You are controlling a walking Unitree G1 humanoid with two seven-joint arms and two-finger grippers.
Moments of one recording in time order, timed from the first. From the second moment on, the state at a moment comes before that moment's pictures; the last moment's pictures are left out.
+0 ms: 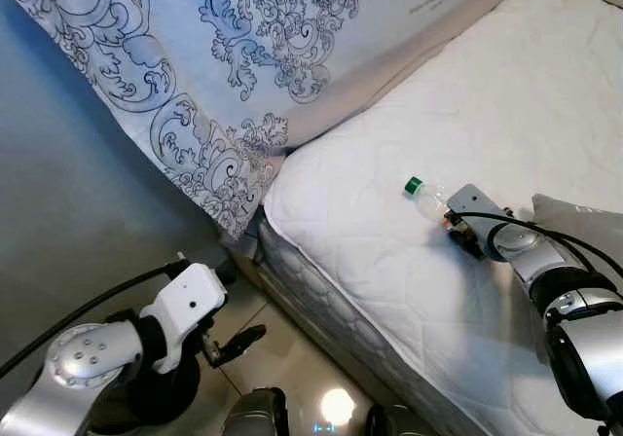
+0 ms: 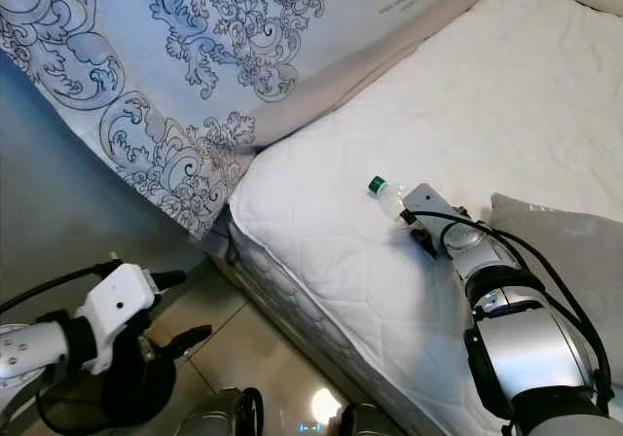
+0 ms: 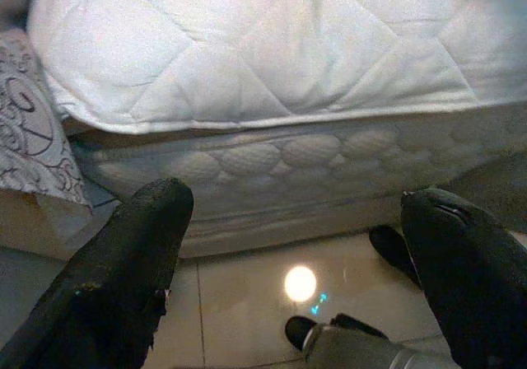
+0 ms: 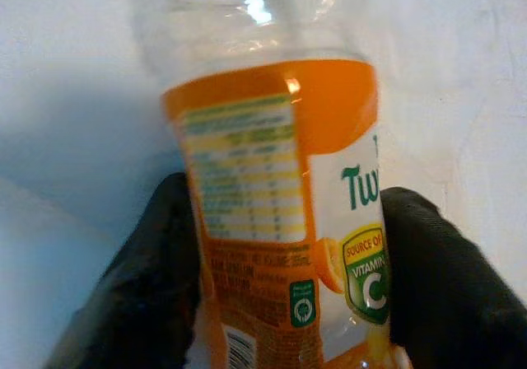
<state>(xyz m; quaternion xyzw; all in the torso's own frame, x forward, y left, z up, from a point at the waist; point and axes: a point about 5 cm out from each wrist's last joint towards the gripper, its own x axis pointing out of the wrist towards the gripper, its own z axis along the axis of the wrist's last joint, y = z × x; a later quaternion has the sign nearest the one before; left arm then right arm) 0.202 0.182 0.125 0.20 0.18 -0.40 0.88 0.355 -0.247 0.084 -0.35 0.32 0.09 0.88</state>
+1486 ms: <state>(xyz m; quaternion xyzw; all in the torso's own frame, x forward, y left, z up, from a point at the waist) 0.223 0.189 0.102 0.14 0.11 -0.10 0.98 0.256 -0.150 0.067 0.01 0.12 0.12 0.99</state>
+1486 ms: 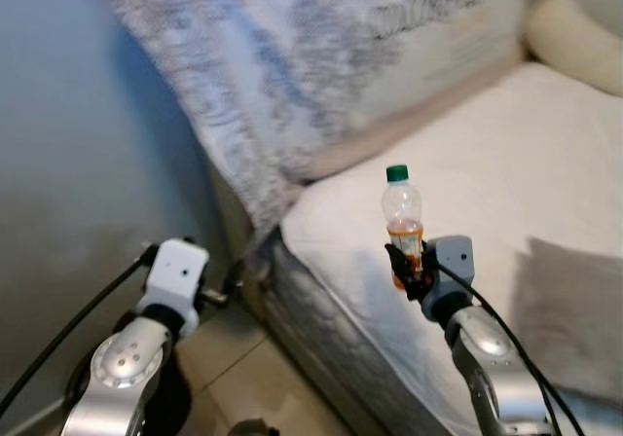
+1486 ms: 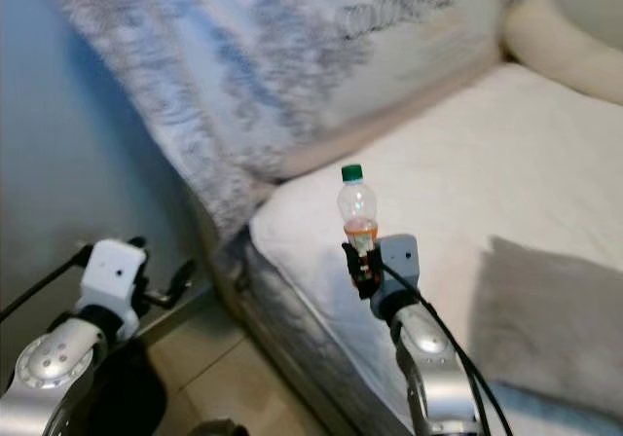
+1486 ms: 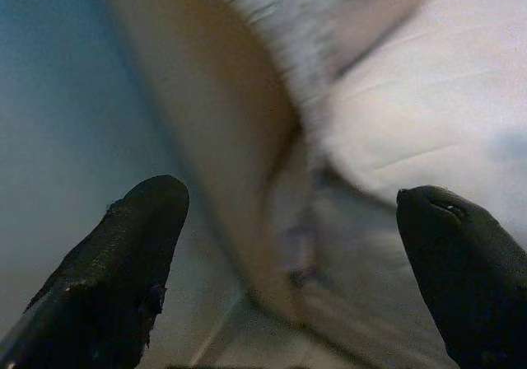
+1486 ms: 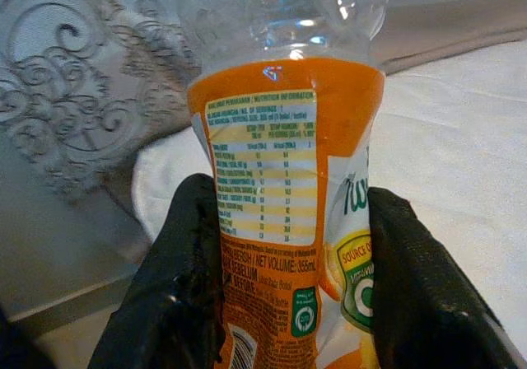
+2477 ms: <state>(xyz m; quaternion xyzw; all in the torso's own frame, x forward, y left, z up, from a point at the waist) 0.220 0.189 0.098 0.12 0.10 -0.04 0.99 0.242 -0.140 0.064 0.04 0.16 0.11 0.98</state>
